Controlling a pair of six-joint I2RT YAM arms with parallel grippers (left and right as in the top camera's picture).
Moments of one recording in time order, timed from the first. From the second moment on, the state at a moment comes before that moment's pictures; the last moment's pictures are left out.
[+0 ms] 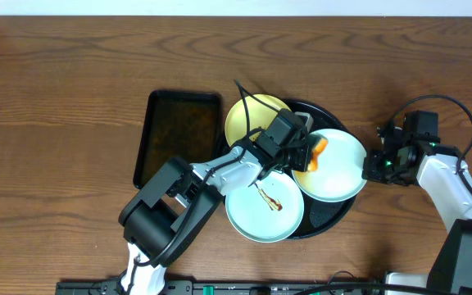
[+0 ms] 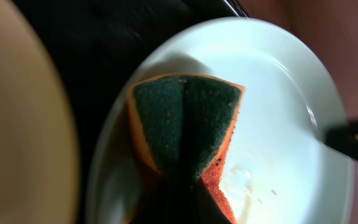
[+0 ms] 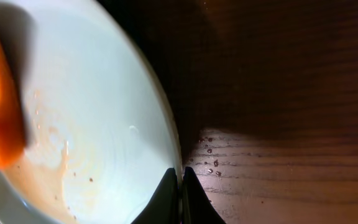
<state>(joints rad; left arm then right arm) -0.76 2.02 1.13 0.05 0.35 -0.57 -0.15 1.54 0.83 -0.65 -0.24 0.06</state>
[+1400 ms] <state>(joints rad) -0.23 1.54 1.14 -0.70 0.09 -0.43 -0.15 1.52 0.83 -0.57 -0.24 0.07</state>
